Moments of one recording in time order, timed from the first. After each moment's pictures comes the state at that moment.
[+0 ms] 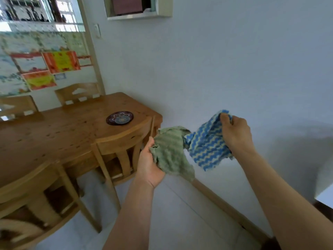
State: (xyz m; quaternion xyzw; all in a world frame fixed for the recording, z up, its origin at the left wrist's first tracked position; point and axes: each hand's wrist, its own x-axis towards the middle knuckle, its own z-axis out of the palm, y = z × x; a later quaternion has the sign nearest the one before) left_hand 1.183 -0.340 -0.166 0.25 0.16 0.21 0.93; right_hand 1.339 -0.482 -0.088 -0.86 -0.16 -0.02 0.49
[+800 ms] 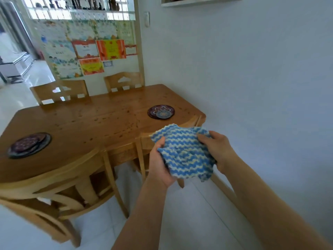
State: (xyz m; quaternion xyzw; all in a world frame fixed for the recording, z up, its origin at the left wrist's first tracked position) left_hand 1.121 -0.224 -0.183 0.17 0.16 0.27 0.94; right_hand 1.258 -0.290 -0.143 -0.69 -0.22 0.35 0.59
